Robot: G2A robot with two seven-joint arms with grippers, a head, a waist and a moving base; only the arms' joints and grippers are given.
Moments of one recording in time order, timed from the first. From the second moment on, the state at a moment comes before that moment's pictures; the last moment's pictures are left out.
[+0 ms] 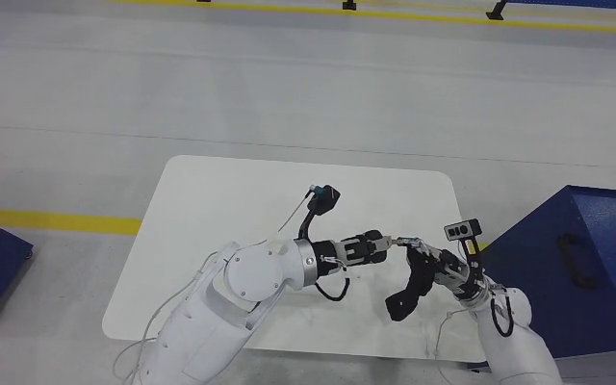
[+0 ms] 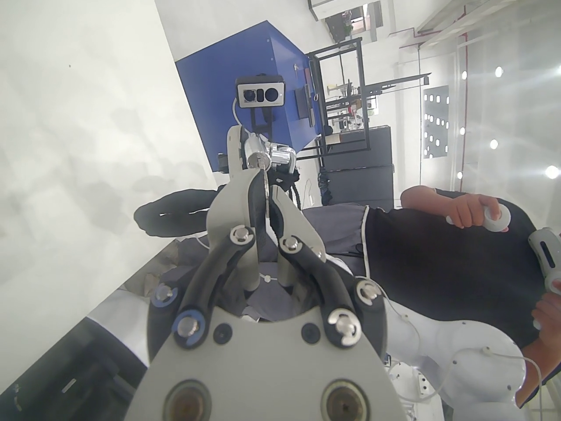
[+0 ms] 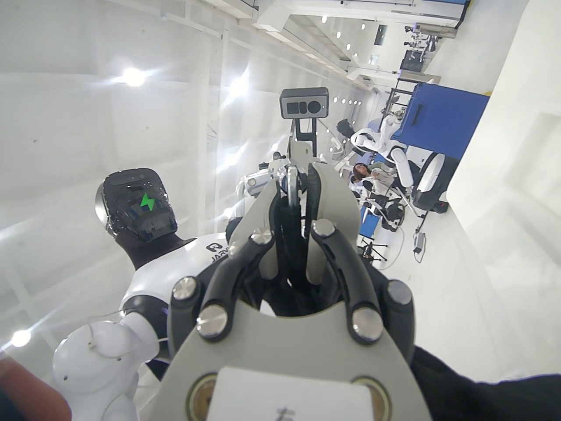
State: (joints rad) left arm 0.89 -1.39 -0.91 -1.77 0.04 0.34 -0.74; right arm -1.24 -1.12 1.53 -1.21 0.96 -0.41 1.41
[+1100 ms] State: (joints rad) left arm 0.88 -1.37 -0.89 -1.77 0.22 0.19 -0.83; right arm -1.18 -1.12 1.48 -1.13 0.99 -0.15 1.53
